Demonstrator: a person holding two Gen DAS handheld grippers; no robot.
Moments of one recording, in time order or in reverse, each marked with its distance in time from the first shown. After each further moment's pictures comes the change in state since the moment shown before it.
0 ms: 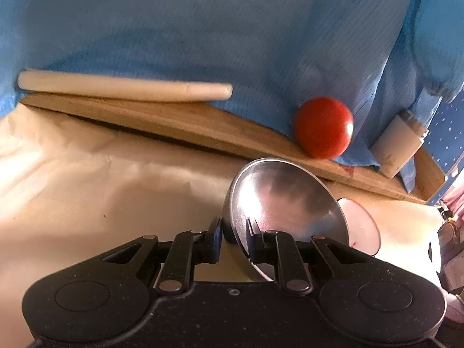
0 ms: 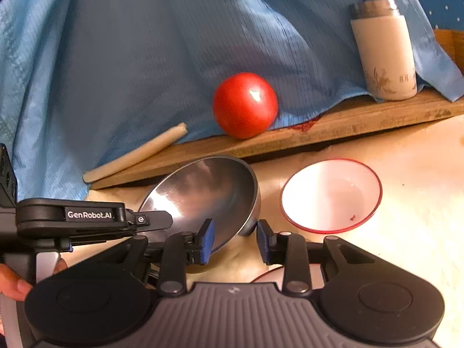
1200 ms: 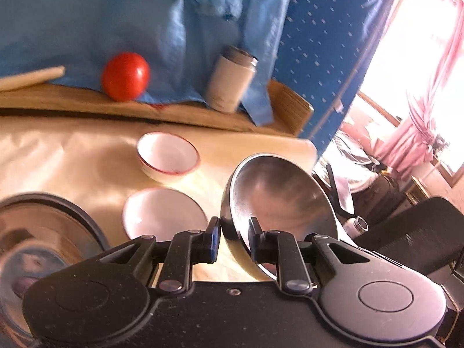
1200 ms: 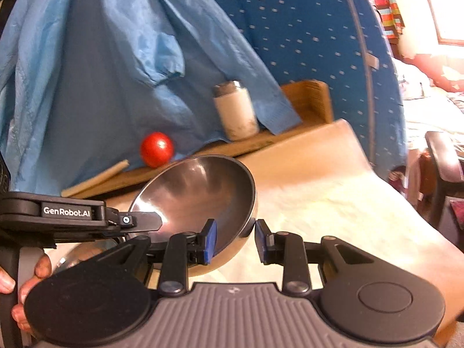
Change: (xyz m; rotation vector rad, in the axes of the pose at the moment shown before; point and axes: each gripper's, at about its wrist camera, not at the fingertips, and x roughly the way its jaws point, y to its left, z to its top) left arm -0.062 -0.155 -0.091 0.173 0.055 -0.289; right arm -0.203 -0.073 -0.052 0.044 -0.163 -0.234
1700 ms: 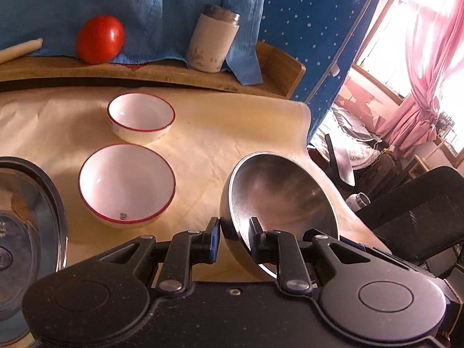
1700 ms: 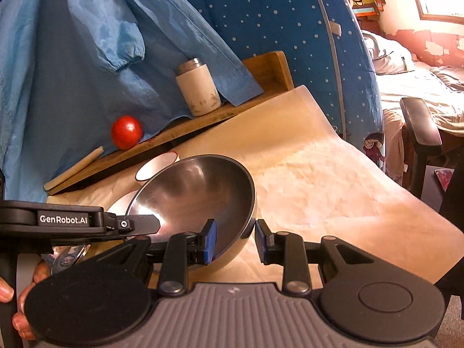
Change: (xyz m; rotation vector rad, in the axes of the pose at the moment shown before) left arm 0.033 -0.023 -0.025 0.017 0.091 0.019; right arm -0.002 -0.042 -0.022 0.068 0.070 -0.035
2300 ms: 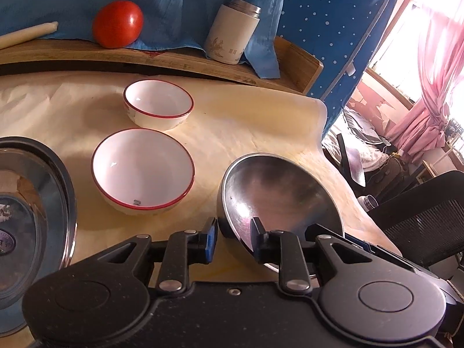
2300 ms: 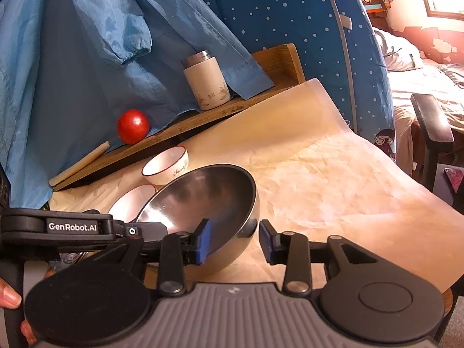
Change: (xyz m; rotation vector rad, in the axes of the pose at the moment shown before) left arm 0.005 0.012 -0.005 -0.048 0.009 0.028; right arm 0.008 0.007 -0.003 -0.011 0.010 0.025
